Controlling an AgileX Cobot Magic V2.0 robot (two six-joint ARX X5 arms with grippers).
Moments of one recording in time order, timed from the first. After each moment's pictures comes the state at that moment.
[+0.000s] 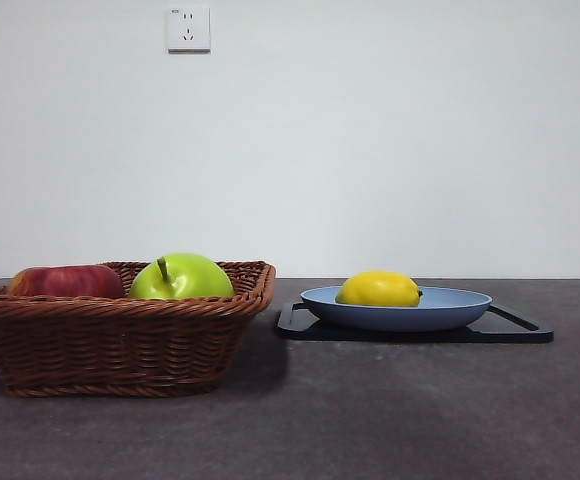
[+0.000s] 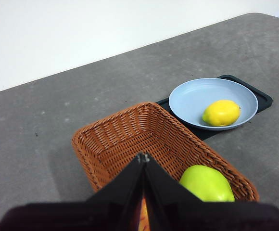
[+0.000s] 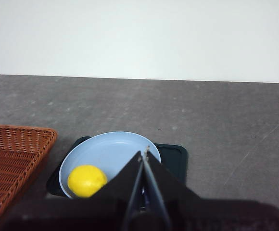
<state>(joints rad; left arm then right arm) -0.53 0.50 0.67 -0.46 -0.10 0.06 0.33 0.49 0.59 -0.28 0.11 0.04</state>
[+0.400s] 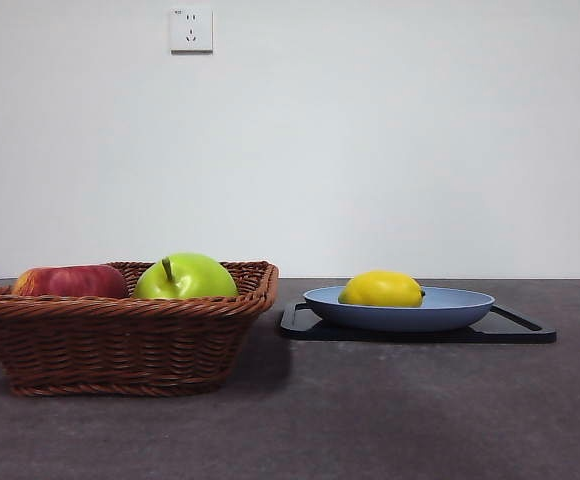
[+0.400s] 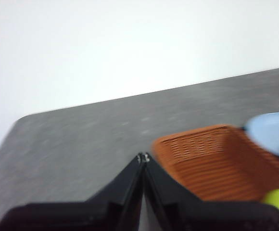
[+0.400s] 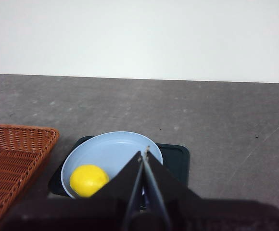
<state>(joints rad) -0.21 0.20 0.47 -0.37 -0.10 0.09 0.33 0.49 0.59 -0.28 0.11 0.04</state>
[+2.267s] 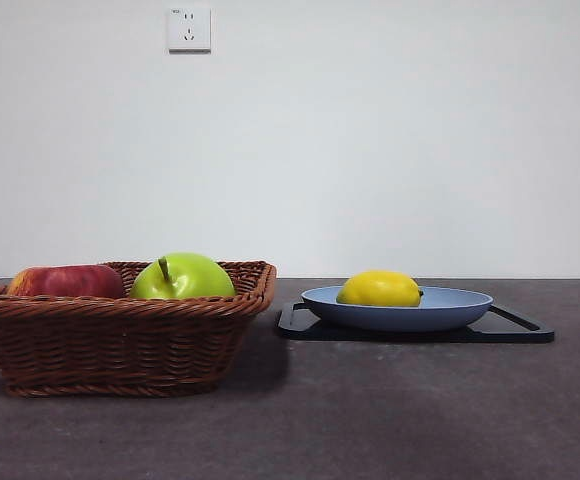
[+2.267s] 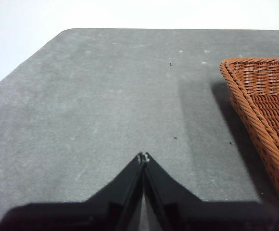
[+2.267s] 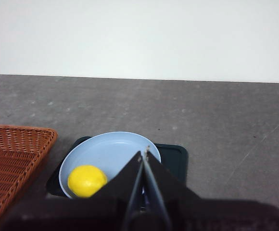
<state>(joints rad) 0.08 0.03 0.04 -0.24 -0.02 -0.01 0.33 0.49 0.59 -0.28 0.11 0.04</state>
